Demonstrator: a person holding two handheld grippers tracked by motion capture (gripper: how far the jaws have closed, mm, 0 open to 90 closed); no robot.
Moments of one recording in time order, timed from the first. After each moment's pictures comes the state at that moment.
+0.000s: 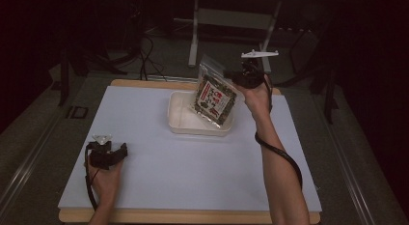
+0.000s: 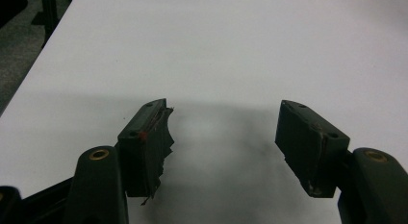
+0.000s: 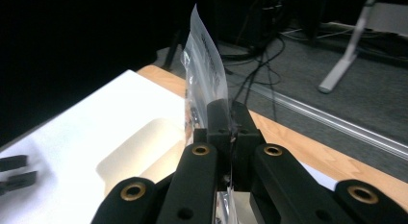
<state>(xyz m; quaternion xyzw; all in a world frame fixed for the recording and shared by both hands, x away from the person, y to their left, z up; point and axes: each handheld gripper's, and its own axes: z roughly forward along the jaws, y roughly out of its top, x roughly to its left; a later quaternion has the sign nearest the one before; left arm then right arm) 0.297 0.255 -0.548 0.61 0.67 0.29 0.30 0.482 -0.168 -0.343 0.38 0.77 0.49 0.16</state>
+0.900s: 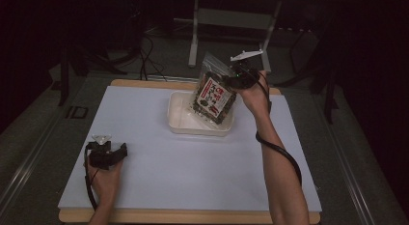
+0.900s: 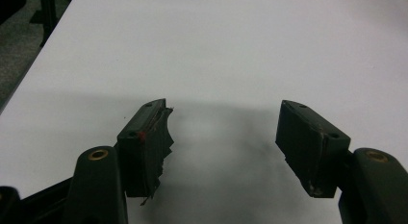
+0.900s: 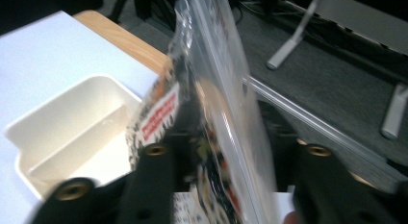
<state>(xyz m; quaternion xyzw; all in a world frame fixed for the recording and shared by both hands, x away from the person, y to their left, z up) 0.297 0.256 -0.548 0.61 0.68 0.28 0.30 0.492 -0.152 -0.351 0.37 0.82 0.37 0.24</state>
